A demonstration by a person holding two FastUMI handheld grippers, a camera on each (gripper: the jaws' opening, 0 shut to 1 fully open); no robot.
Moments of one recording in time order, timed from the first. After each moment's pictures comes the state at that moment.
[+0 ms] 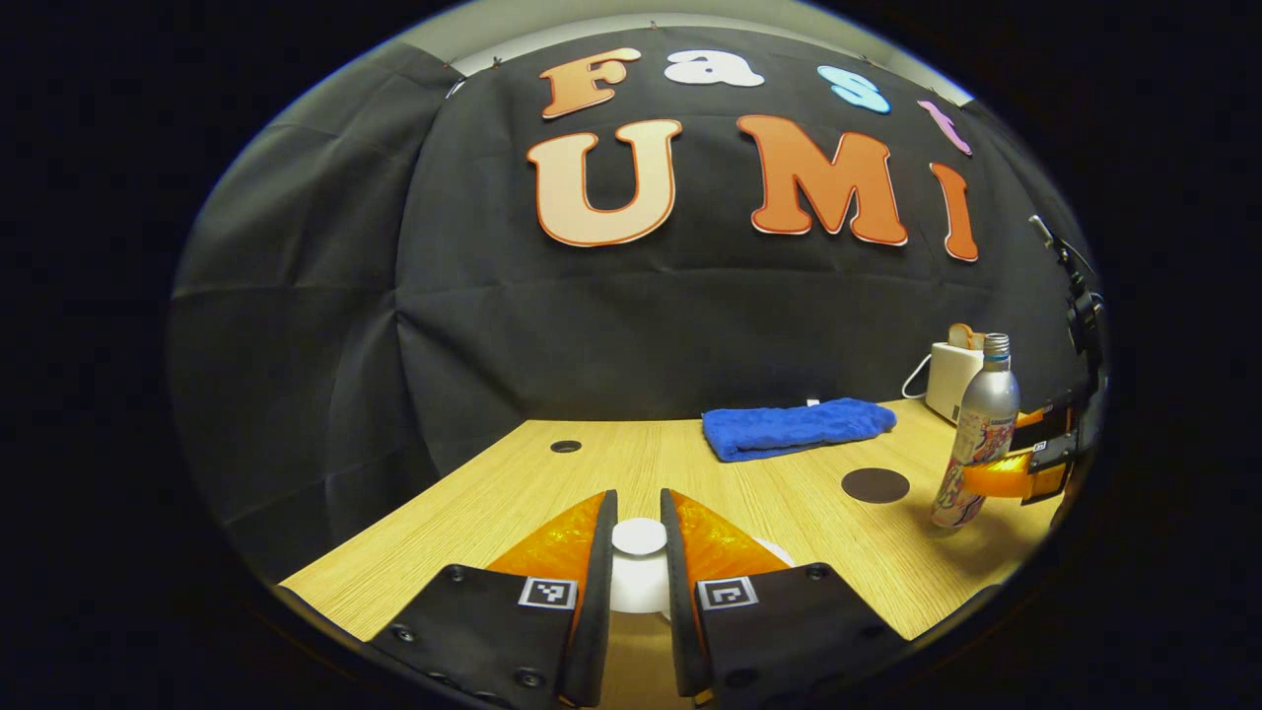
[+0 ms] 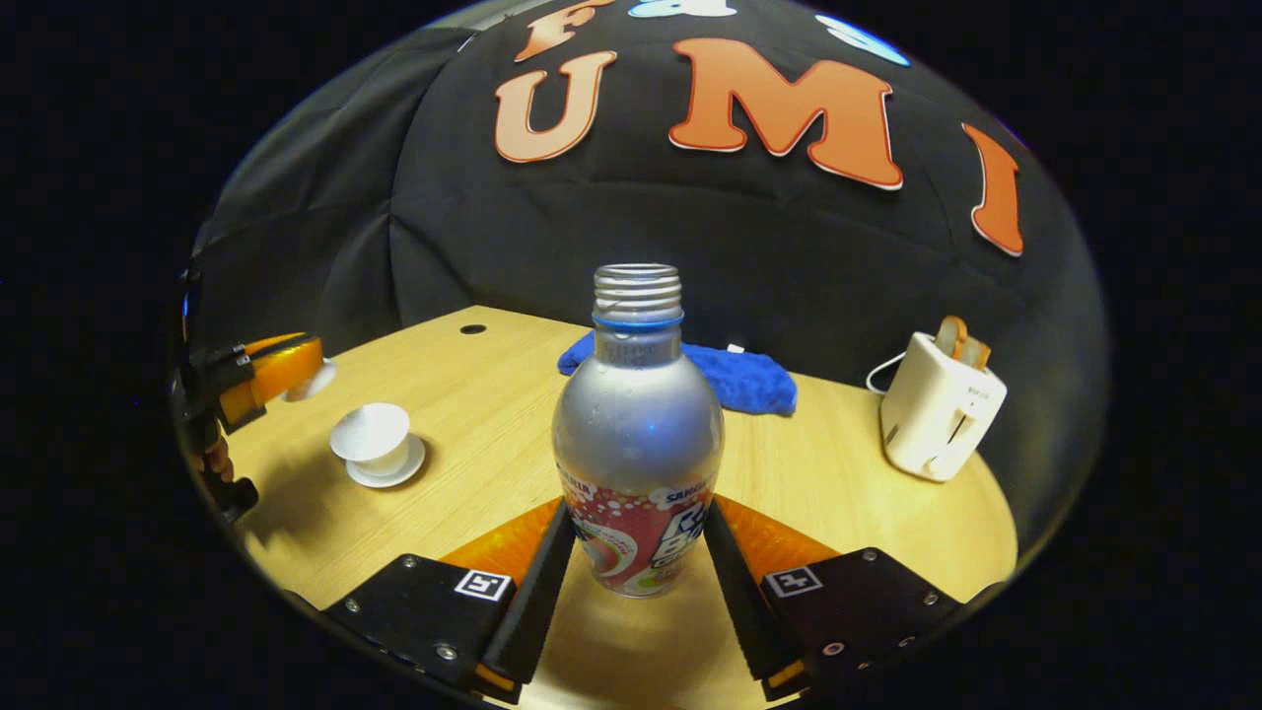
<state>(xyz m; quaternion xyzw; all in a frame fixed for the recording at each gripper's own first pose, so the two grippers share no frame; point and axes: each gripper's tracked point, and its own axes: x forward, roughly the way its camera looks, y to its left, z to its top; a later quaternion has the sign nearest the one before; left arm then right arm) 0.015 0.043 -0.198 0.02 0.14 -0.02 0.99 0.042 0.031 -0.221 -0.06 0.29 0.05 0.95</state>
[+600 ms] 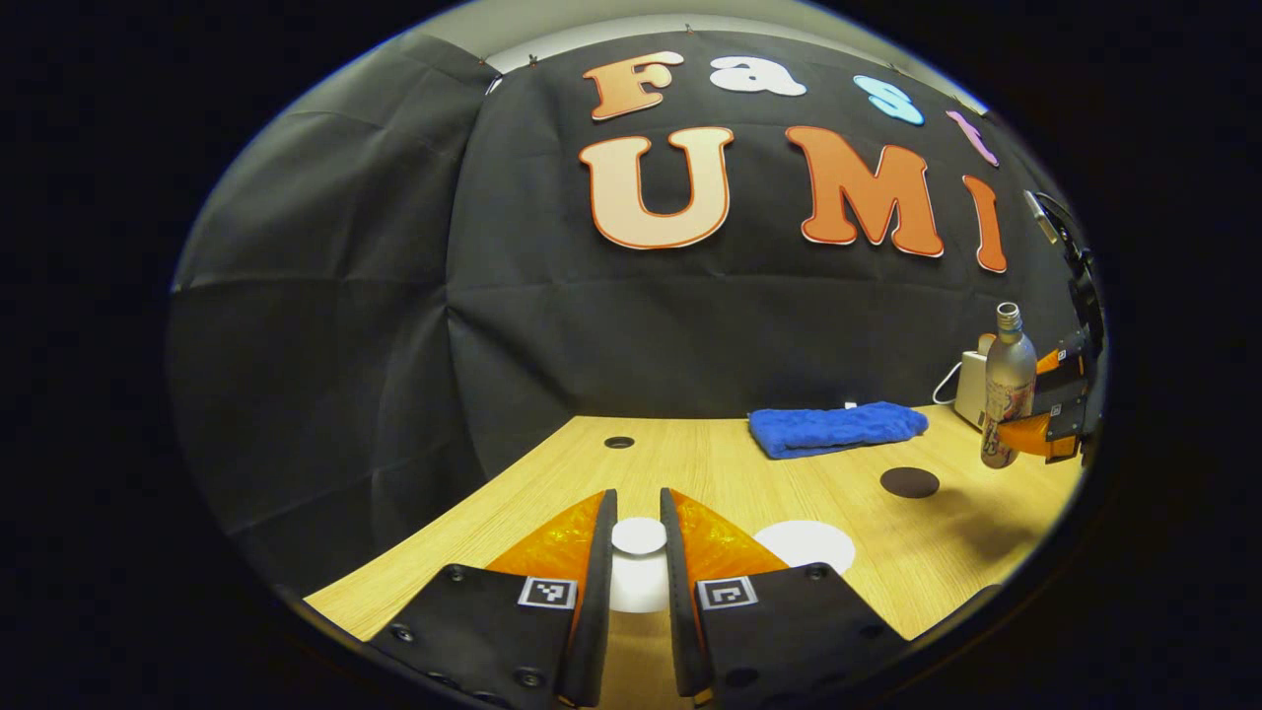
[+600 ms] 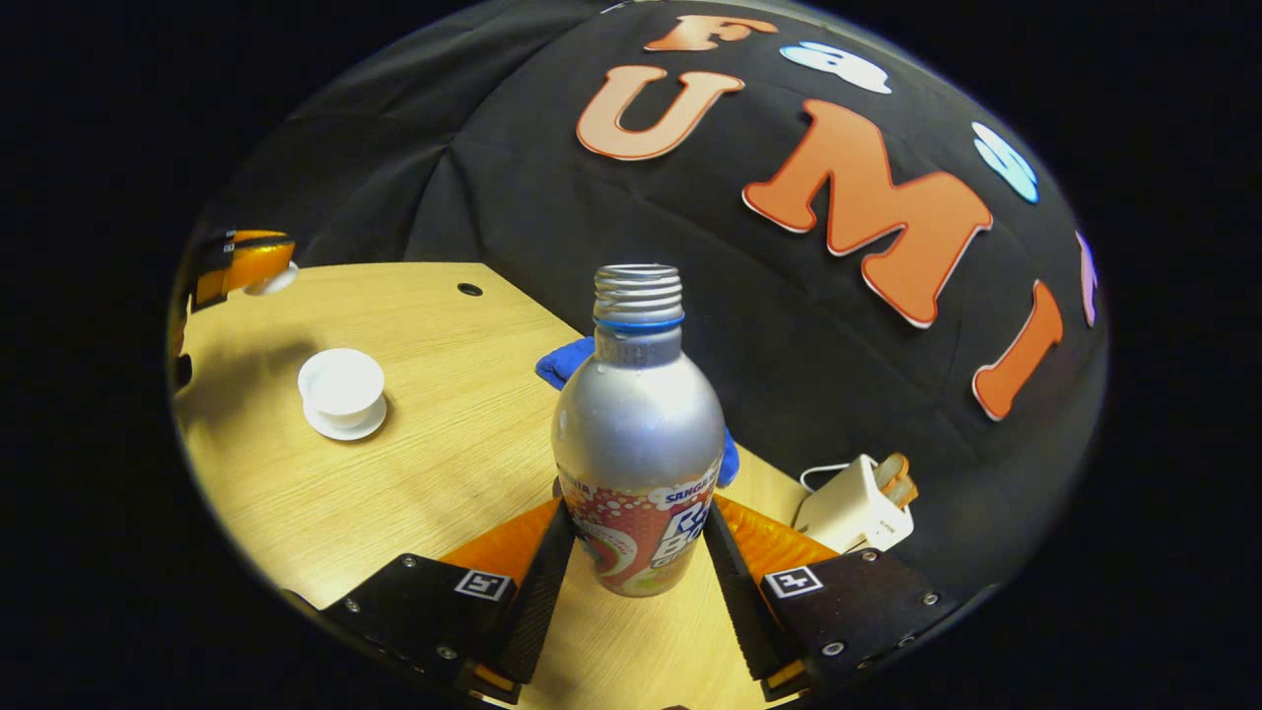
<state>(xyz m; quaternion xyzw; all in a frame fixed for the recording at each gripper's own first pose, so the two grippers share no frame) -0.008 0.106 -0.193 0.02 0.14 0.03 0.99 0.066 0.035 -0.165 -0.26 0.25 0.07 0.93</state>
